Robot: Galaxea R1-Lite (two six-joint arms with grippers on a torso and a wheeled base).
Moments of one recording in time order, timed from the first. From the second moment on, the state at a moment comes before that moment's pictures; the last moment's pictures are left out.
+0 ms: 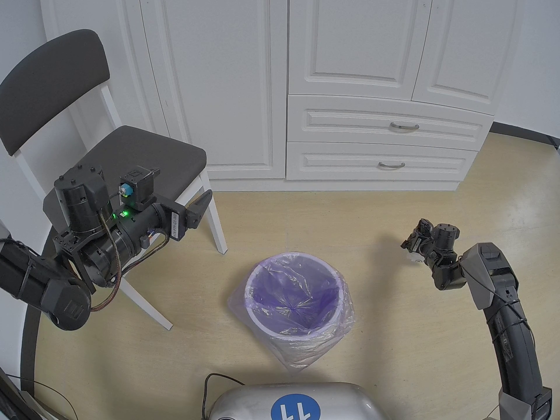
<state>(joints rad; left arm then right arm) -0.38 1.75 -0.65 -1.10 0.05 0.25 -0.08 3.03 -2.00 -0.81 -0.12 0.26</state>
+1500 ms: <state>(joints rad) -0.11 1.61 -0.66 -1.53 0.05 0.28 0.39 1.61 -0.67 -1.28 -0.02 -0.14</state>
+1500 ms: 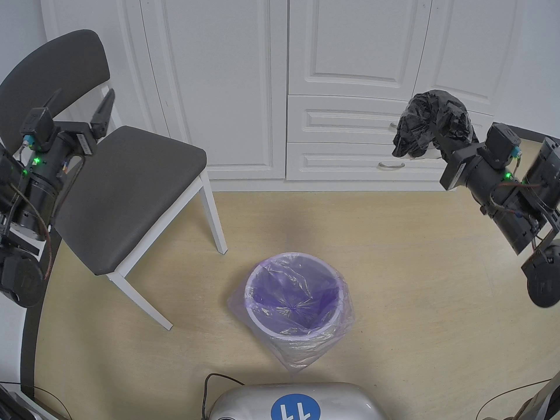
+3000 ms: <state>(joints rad) -0.01 1.52 -0.62 -1.53 -0.01 0.27 0.61 2.35 -1.11 -0.84 0.06 0.55</state>
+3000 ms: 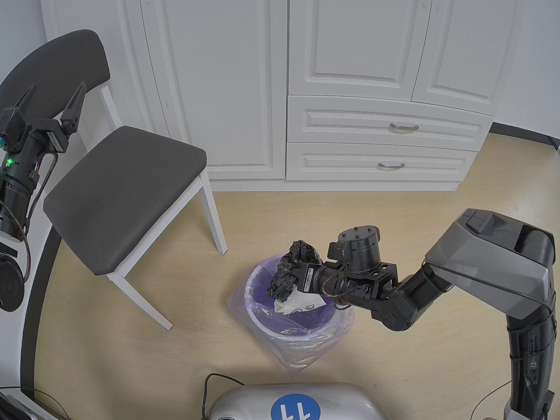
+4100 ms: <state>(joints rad) -0.03 1.52 -0.60 -1.53 -0.01 0.28 0.60 2.48 -1.10 -0.92 0.16 0.58</state>
